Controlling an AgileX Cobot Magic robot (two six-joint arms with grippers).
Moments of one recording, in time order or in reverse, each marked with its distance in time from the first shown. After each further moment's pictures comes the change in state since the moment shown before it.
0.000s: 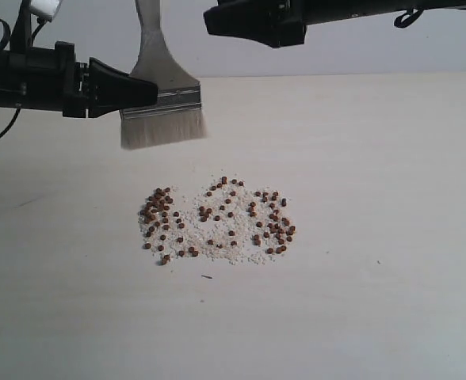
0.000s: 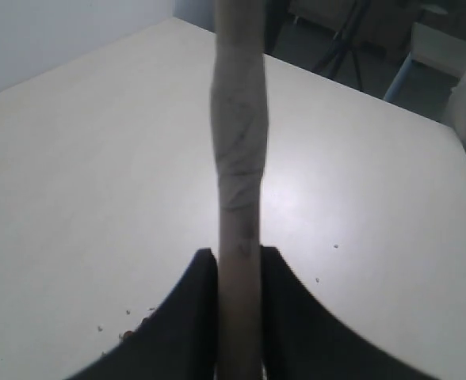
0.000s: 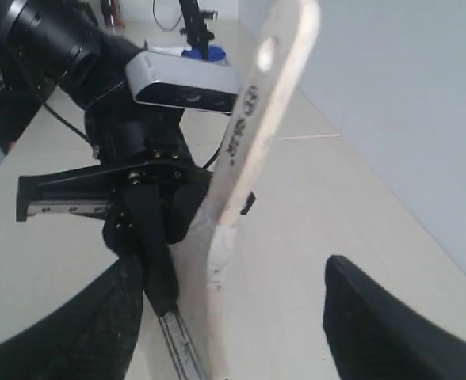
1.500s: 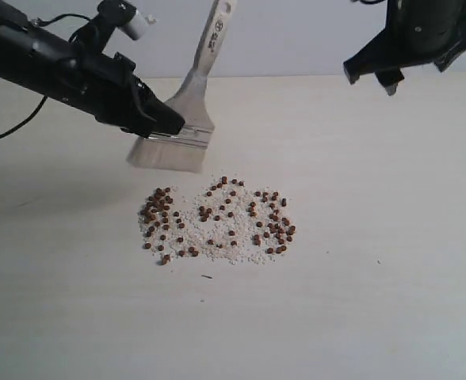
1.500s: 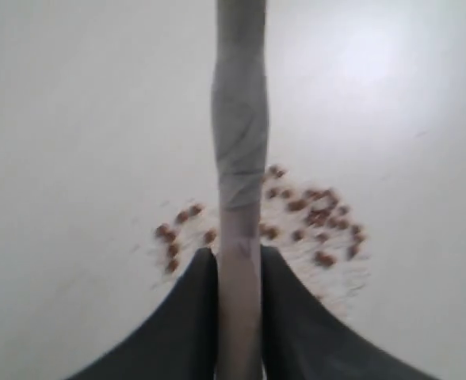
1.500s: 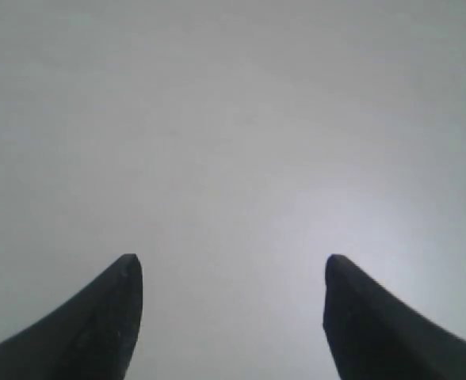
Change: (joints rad) left arm -0.220 -0.078 -0.101 0.445 -0.390 -0.478; right arm 0.165 -0.118 0.001 -1.993 -0.138 2.164
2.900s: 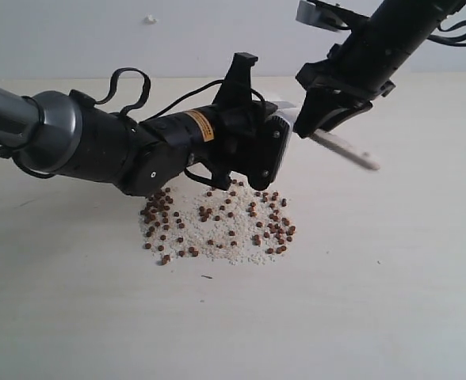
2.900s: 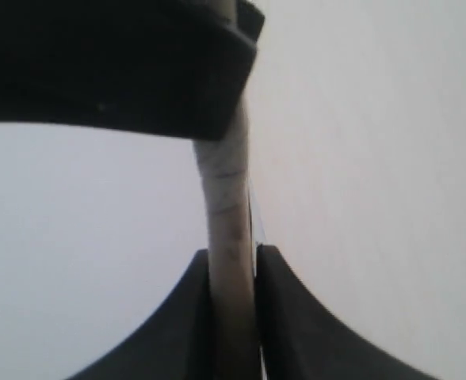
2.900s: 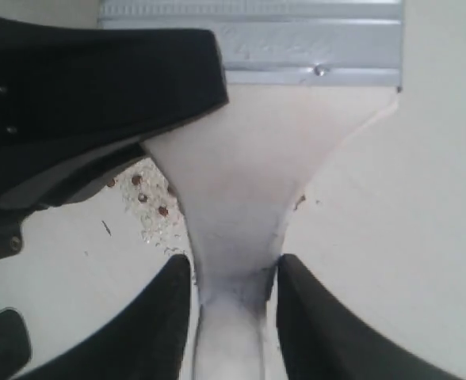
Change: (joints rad) left arm -0.438 0.238 0.098 1.156 -1.340 0.040; right arm -0.177 0.167 -0.119 1.034 0.173 -0.844
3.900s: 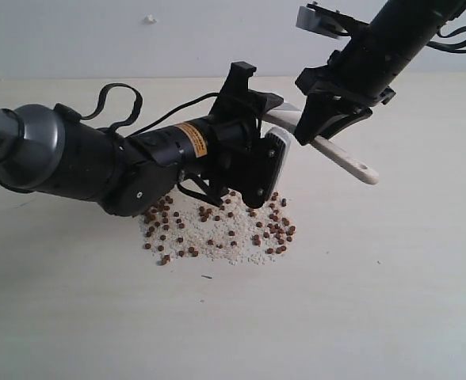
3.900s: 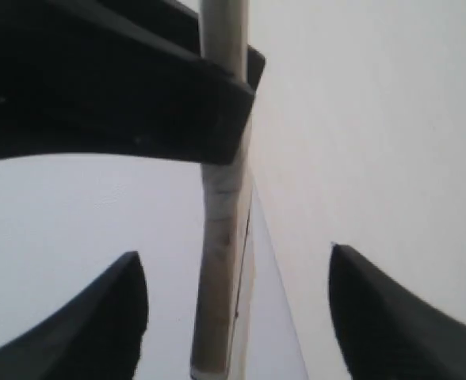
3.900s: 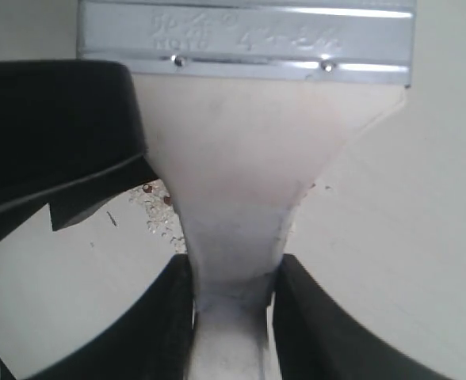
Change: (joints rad) left arm -0.022 -0.048 0.098 0.023 -0.086 0.001; right arm 0.000 0.001 0.031 0.003 0.002 0.016
